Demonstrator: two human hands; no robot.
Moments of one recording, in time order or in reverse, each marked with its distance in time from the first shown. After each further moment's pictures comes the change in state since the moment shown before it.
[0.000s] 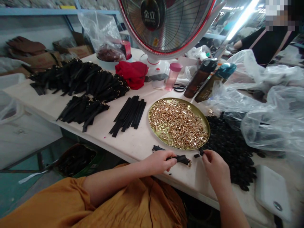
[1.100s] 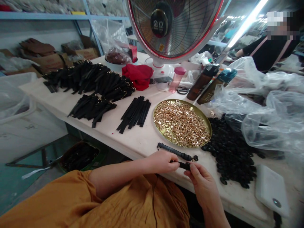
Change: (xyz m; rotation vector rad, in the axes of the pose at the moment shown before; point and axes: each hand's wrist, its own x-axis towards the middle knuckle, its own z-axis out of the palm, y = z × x) left_hand -0.014 -0.002 0.004 0.334 0.007 0.101; right_hand -0.081 -0.060 0.008 1.104 -0.239 0.563
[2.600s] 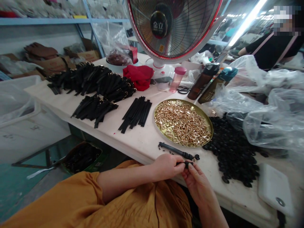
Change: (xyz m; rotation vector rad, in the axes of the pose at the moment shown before) left_hand -0.003 0.011 0.020 -0.100 0.132 -0.002; right_hand -0.005 0.002 0.011 0.357 -0.156 0.100
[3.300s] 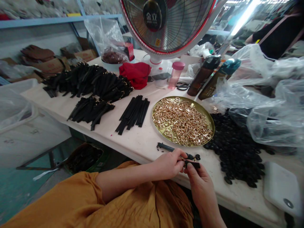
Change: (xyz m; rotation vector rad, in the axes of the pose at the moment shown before) left_hand 0.011 0.001 -0.003 -0.179 -0.043 -0.035; right_hand -0.005 -0.004 0.007 -0.443 0.133 -0.222
